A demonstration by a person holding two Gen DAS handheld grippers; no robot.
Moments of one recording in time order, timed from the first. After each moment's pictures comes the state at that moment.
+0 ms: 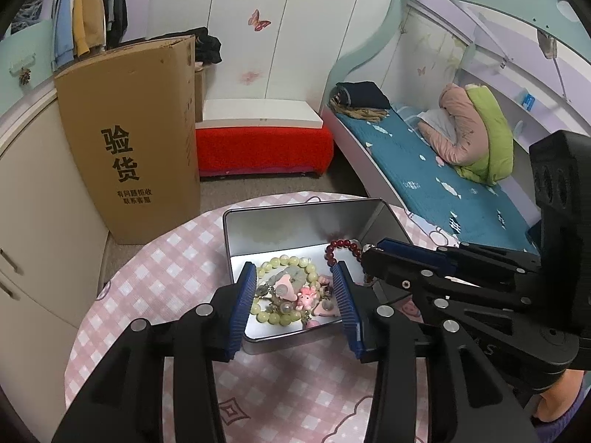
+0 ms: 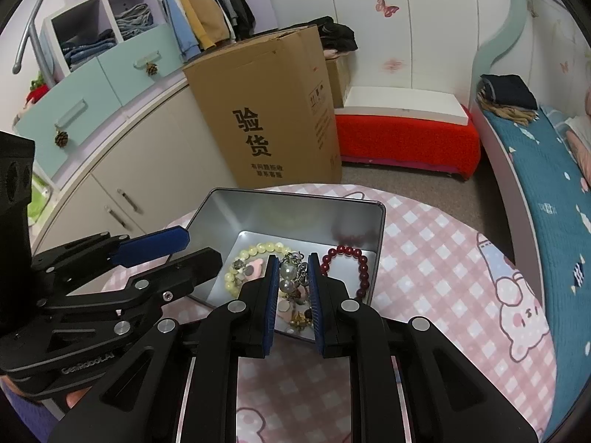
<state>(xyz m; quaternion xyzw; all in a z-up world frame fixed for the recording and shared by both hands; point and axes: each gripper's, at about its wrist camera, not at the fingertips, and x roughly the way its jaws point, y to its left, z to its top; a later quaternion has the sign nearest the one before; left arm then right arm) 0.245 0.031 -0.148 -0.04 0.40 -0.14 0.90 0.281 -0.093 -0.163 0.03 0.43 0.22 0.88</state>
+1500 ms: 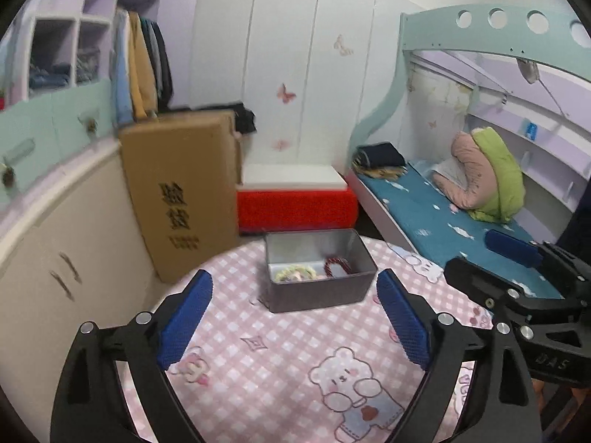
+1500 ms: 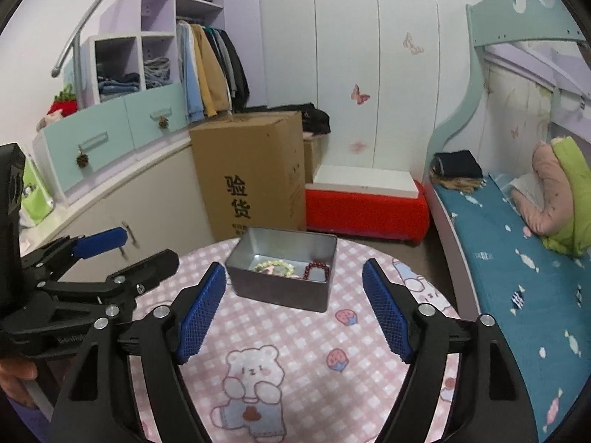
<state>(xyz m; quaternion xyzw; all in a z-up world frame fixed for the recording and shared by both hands) 0.091 0.032 -0.054 -0.01 0.27 -0.06 0.96 0.095 -0.122 -0.043 -0.01 0.27 0.15 0.95</state>
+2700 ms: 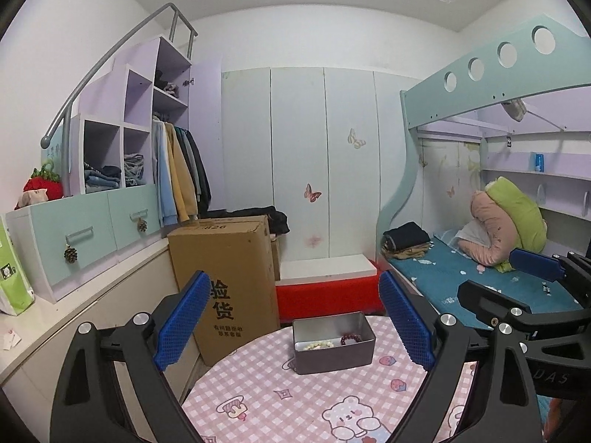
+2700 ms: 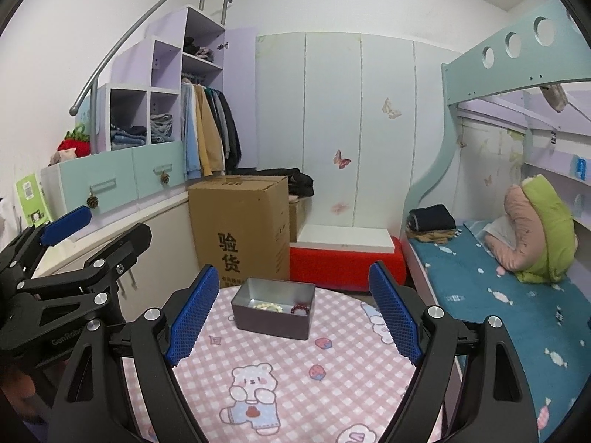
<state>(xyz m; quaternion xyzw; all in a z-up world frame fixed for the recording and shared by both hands) -0.018 -0.004 0.011 0.04 0.08 0.00 1.00 -0.008 -0.148 0.019 -0.01 0.16 0.12 0.98</state>
